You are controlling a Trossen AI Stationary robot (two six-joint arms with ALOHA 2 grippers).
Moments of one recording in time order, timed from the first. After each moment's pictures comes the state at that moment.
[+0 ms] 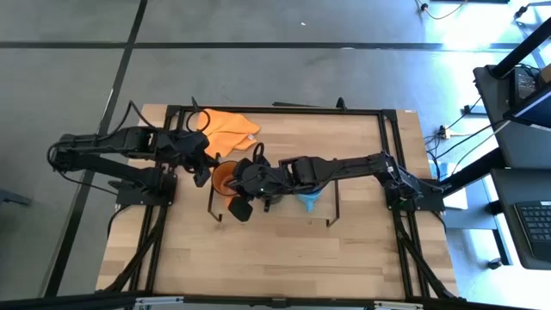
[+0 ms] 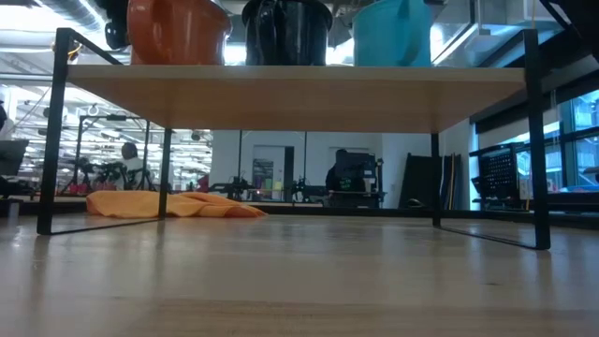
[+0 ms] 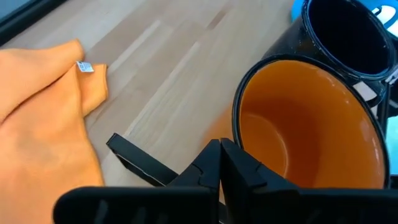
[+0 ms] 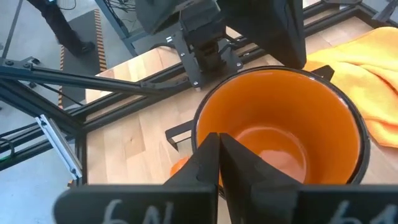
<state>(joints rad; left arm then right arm) 0.02 0.87 1.01 -0.93 -0.14 -0.56 0.19 2.20 2.35 -0.78 0.27 0.51</state>
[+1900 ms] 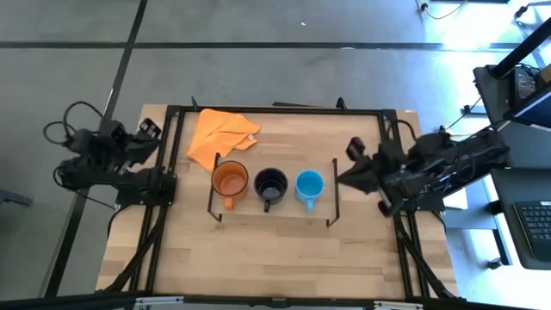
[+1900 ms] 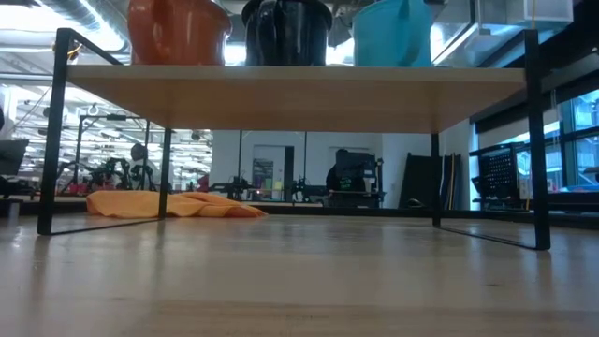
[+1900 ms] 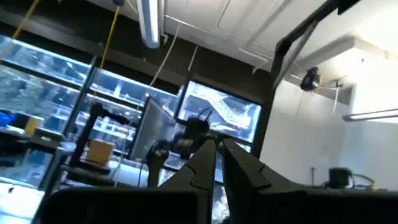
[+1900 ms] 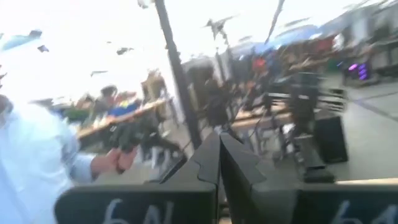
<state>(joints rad) 0.00 0.01 0.56 0.01 -0.02 -0.35 0.34 1.00 1.09 0.15 0.06 0.25</state>
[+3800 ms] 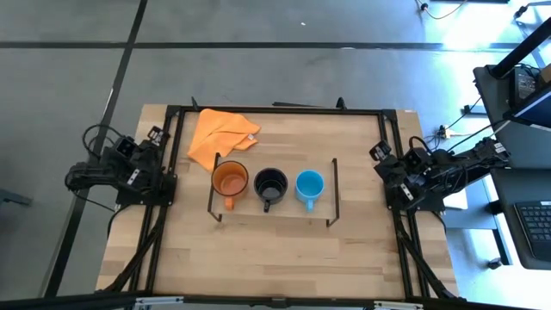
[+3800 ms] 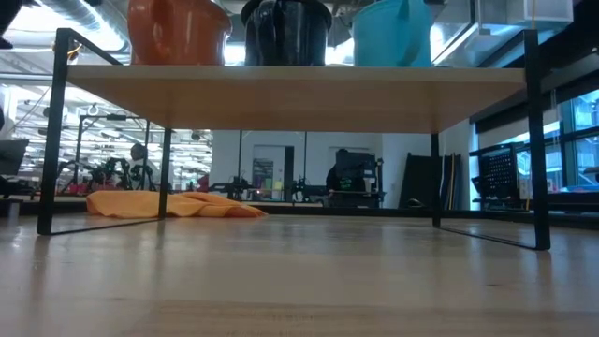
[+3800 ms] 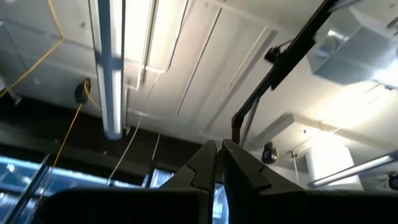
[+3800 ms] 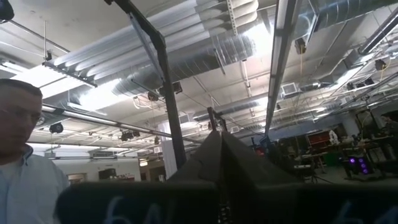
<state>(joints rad) 0.00 0.00 0.09 0.94 0.04 -0.31 0.34 0.51 0.29 0.90 0.14 0.16</state>
